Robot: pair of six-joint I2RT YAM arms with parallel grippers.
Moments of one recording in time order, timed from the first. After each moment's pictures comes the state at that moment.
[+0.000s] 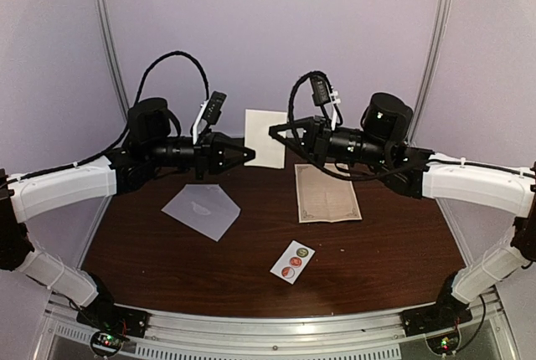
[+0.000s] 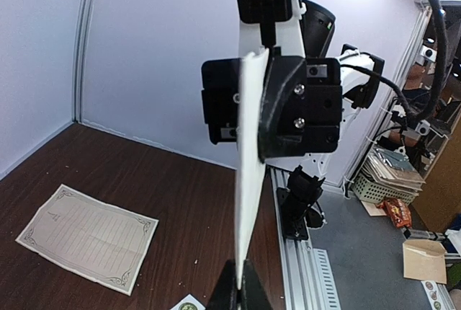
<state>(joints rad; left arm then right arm) -0.70 1.37 1.02 0.29 0.88 -0.24 0.84 1.42 1.12 0.44 -0.54 0.46</state>
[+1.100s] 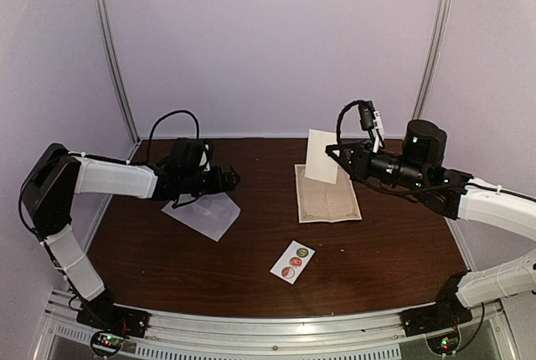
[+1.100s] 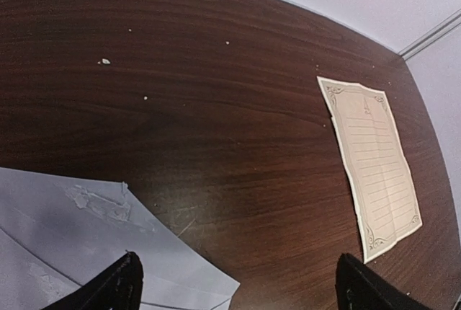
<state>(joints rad) -0.61 1.70 0.96 0.11 0.01 -0.59 0.67 1.12 0.81 0.23 -0.30 0.37</state>
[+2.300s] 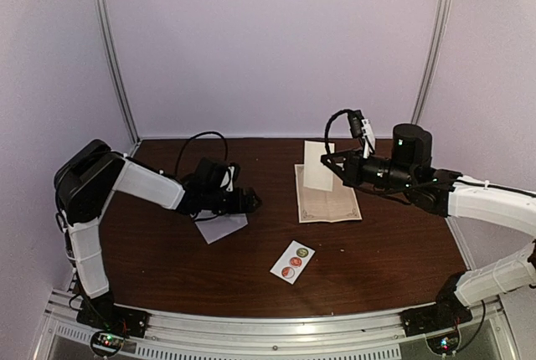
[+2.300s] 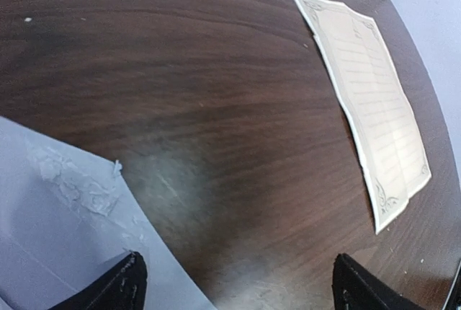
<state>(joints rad) -0.66 1.96 1.03 0.22 0.15 -0.59 0.65 1.20 0.81 0.21 -0.29 0.36</state>
